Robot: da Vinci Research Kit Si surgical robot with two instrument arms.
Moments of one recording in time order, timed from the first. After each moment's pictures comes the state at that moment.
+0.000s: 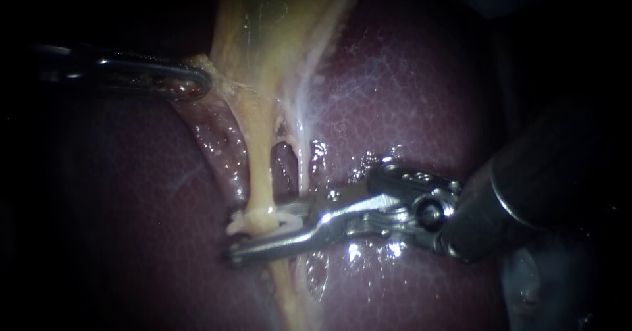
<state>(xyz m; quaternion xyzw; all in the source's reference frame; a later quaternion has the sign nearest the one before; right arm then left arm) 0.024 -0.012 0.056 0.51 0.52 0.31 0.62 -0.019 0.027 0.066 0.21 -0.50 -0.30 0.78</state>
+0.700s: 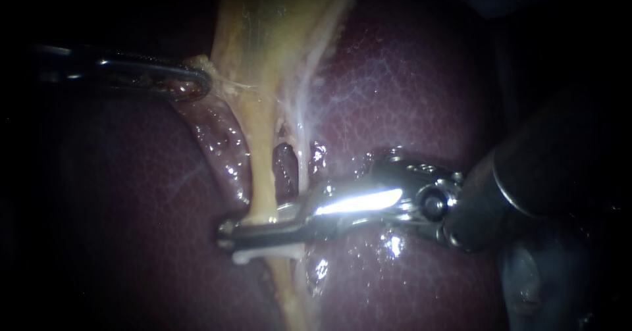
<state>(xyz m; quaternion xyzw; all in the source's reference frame) 0.024 -0.012 0.057 0.52 0.51 0.30 0.61 -0.019 0.027 0.066 0.21 -0.50 -0.30 0.78</state>
